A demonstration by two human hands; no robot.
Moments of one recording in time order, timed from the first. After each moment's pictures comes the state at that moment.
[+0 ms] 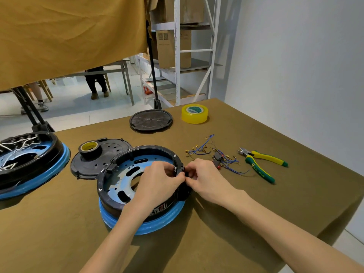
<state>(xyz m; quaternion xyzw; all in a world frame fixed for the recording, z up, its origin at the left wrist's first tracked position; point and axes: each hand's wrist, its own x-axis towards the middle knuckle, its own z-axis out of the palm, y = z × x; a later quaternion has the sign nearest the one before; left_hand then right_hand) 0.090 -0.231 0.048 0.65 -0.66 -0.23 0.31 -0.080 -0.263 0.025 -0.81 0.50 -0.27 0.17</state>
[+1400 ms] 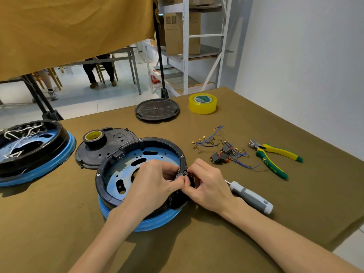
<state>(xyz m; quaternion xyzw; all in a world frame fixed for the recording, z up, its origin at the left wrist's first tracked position) 0.110 -0.211 0.045 0.58 -0.69 -0.27 0.33 -0.066 -0.243 -0.005 -0.82 0.36 -0.44 0.08</state>
